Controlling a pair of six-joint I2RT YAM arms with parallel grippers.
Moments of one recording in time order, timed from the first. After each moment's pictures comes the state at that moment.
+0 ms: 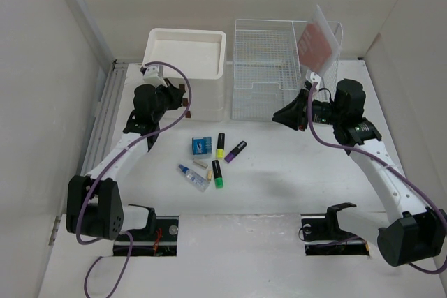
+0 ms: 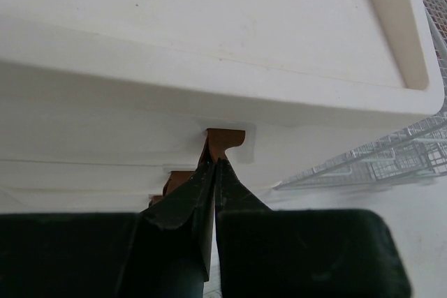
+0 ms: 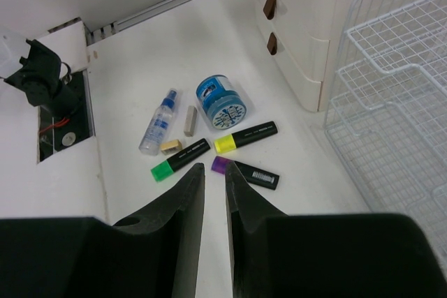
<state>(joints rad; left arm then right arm) -0.19 1.29 0.81 0.27 0.12 -0.40 0.20 1.09 0.97 -0.15 -1.02 -0.07</state>
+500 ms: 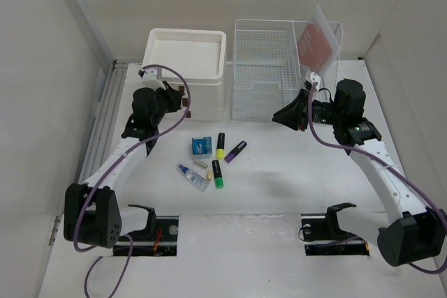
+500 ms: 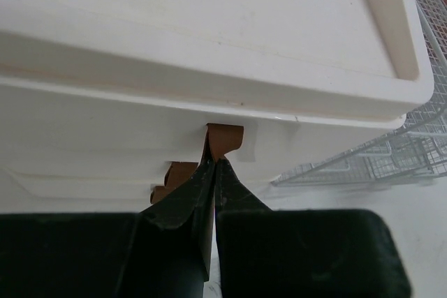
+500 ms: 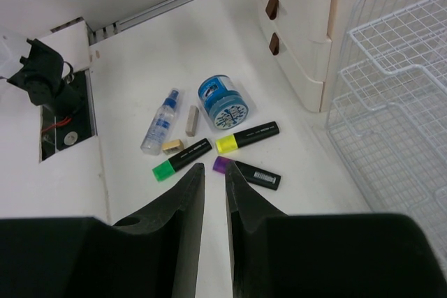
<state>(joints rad) -0.20 1.24 0.78 0.25 0.10 -0.41 0.20 1.09 0.97 -0.15 -1.03 -0.07</state>
